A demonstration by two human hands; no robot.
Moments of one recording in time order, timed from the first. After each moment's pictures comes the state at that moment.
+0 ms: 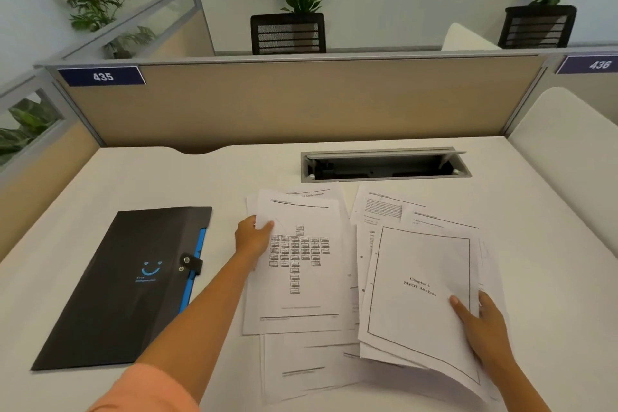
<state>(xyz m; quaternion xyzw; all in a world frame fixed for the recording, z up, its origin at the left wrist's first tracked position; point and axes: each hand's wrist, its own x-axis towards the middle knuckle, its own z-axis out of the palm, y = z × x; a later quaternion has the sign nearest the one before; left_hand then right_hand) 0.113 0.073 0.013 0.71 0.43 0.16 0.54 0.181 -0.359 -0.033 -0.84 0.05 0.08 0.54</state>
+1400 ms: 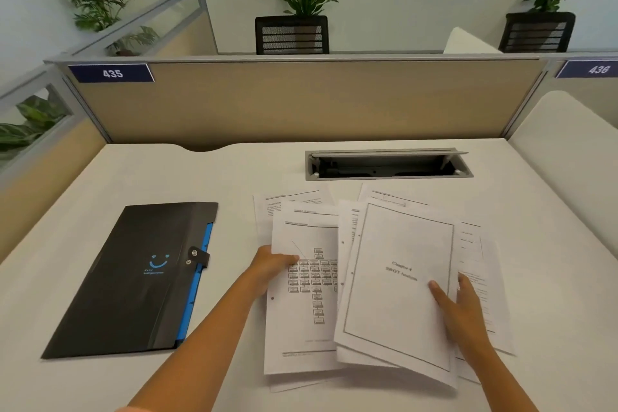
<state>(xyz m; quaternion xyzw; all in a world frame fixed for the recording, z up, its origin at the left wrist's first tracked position) 0.069 0.035 0.011 0.63 0.41 -0.03 0.65 0.168 -0.316 -0.017 -0.84 0.03 0.10 0.54</state>
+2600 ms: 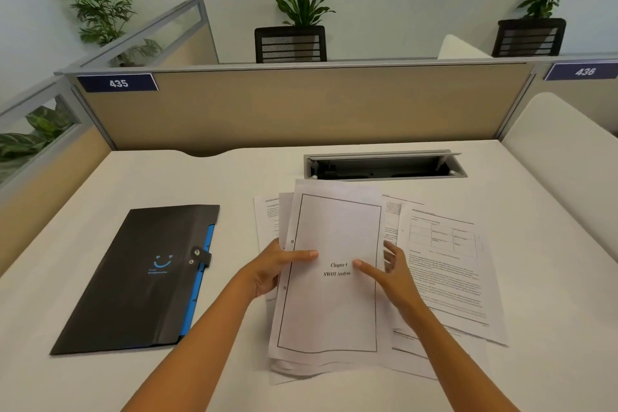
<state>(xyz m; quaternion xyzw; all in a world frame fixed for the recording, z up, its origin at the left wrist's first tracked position) 0.045 0.010 0.070 0.59 0.20 -0.06 0.78 0.154 -0.224 0.008 -0.75 -0.08 0.22 0.61</state>
